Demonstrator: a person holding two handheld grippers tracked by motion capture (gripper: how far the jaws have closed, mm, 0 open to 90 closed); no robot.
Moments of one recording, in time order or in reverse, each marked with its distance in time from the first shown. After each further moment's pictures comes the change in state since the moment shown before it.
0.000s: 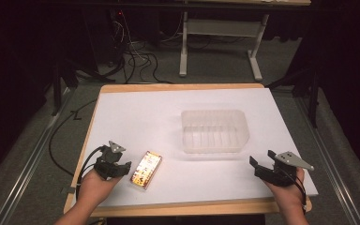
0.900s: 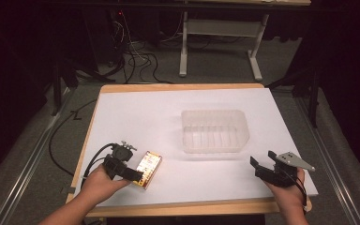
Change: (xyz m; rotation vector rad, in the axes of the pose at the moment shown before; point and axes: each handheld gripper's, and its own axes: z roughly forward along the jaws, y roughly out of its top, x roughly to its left) left arm -0.026 0.026 -0.012 0.199 -0.175 0.036; right arm 0.000 -0.001 -0.002 0.002 -0.003 0.011
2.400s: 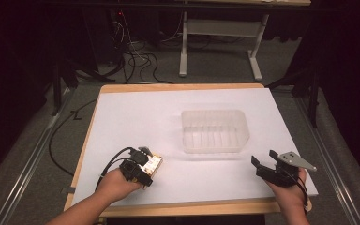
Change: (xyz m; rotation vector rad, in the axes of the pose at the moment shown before) left arm -0.022 0.015 0.043 0.201 0.000 0.029; right arm -0.002 0.002 -0.002 -0.010 -0.010 0.005
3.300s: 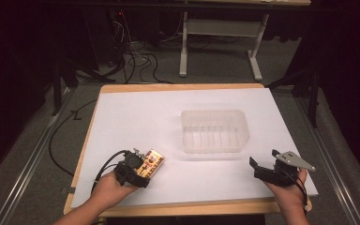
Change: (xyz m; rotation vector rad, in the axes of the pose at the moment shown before) left arm -0.002 -0.023 -0.011 -0.215 0.019 0.058; right arm 0.003 0.002 0.001 -0.008 -0.005 -0.029
